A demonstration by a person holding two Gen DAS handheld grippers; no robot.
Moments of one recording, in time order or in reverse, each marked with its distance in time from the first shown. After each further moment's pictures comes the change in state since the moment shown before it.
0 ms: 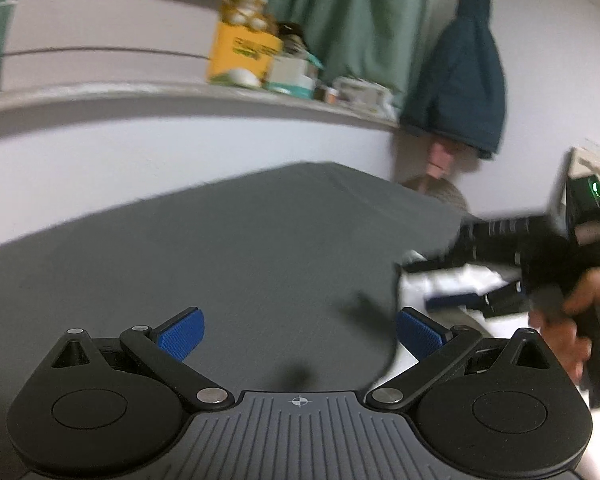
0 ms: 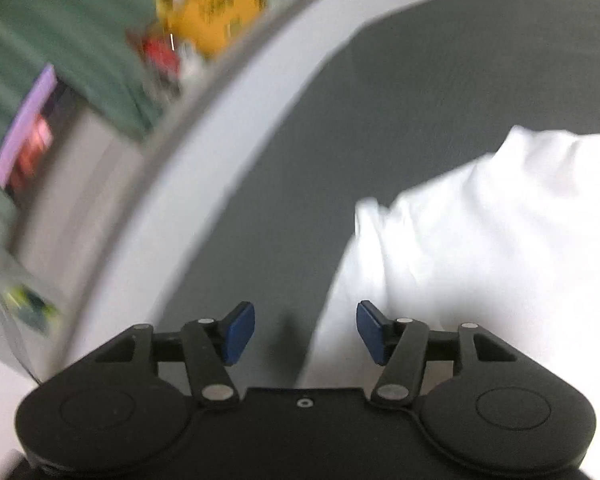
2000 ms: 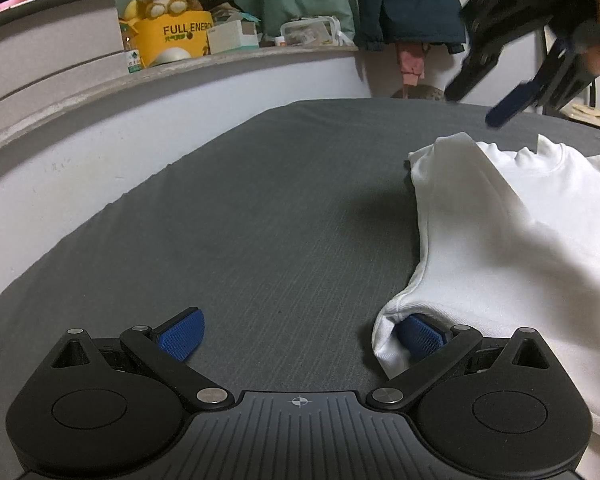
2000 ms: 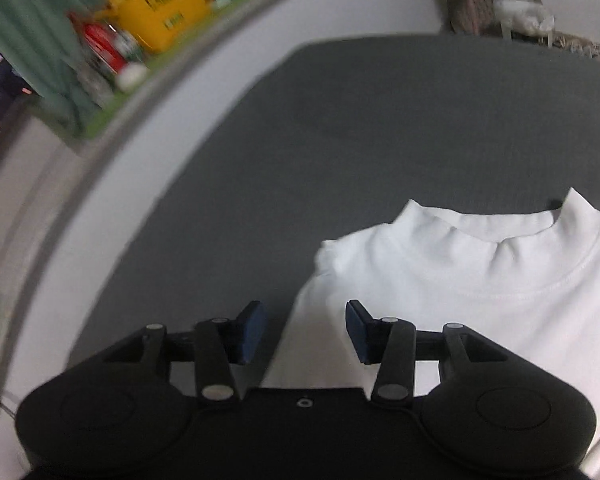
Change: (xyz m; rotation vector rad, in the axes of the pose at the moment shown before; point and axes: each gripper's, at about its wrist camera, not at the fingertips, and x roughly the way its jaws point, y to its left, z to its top) left arm 0.010 -0.048 -0.031 0.334 0.115 0.128; right arm -0.013 0.052 0.062 -0.090 0.139 -0.377
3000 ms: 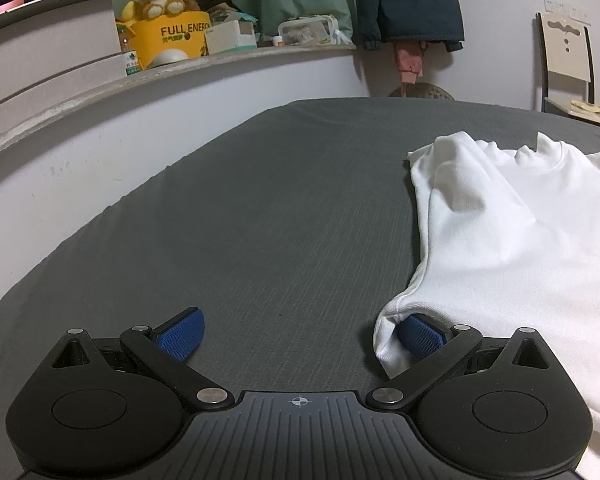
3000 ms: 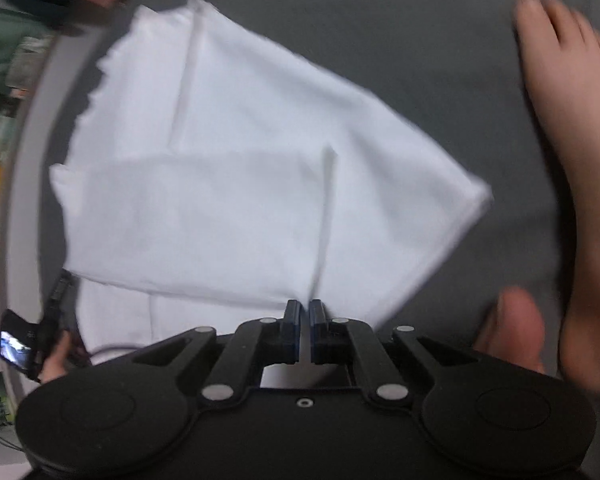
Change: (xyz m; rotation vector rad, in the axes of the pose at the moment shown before) left arm -0.002 -0.002 0.001 0.016 0.002 0.011; right arm -0.215 -0.099 -0.447 0.922 -0.060 -0.207
